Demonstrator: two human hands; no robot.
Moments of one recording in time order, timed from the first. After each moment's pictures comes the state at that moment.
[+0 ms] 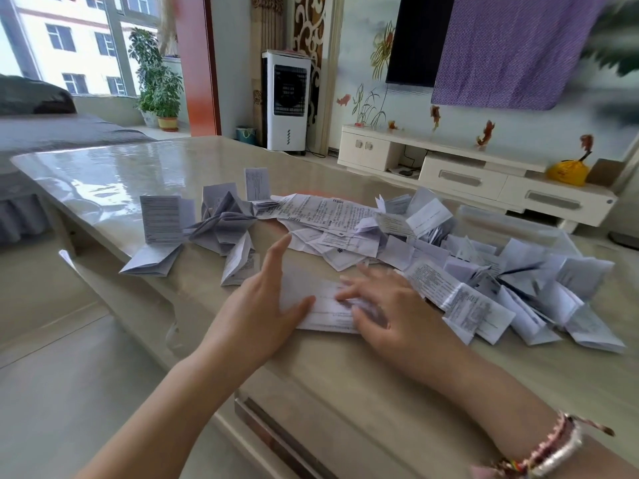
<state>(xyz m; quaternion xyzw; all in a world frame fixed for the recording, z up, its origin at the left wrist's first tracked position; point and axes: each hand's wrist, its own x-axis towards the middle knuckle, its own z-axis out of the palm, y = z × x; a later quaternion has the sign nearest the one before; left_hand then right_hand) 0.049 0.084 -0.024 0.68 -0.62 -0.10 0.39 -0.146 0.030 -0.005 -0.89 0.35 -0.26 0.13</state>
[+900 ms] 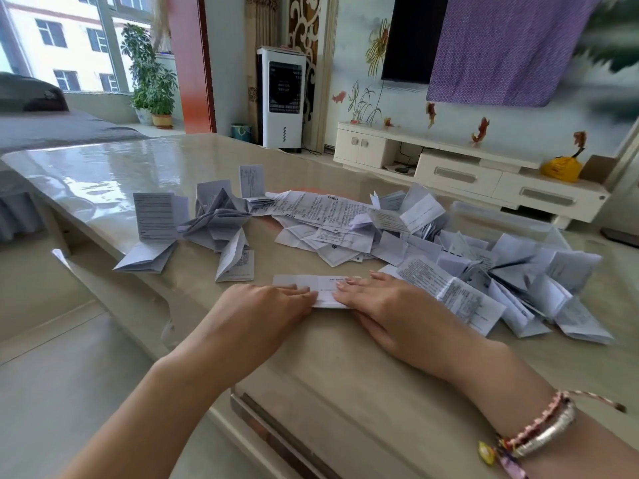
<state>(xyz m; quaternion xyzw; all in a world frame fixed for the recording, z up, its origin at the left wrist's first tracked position) 0.055 0.092 -0.019 0.54 -0.80 0.14 0.22 -0.161 0.011 -0.013 -0.95 0.25 -0.17 -0.10</state>
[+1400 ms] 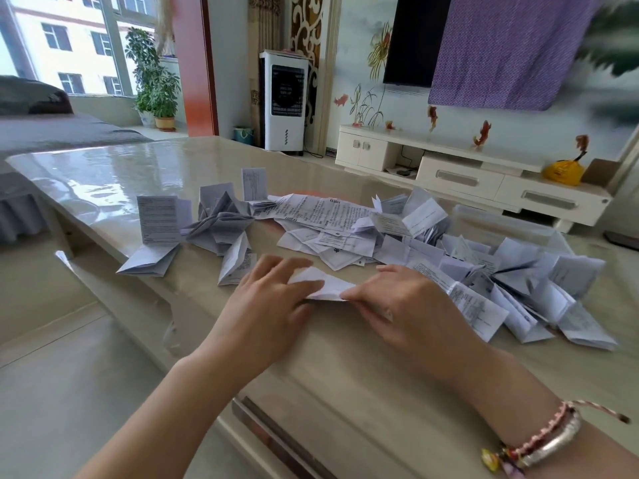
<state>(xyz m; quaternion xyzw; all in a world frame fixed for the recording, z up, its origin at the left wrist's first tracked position) 0.050 0.079 -0.026 0.59 -0.74 0.10 0.31 -0.159 0.019 -0.001 -0.93 0.22 -0.29 -0.08</state>
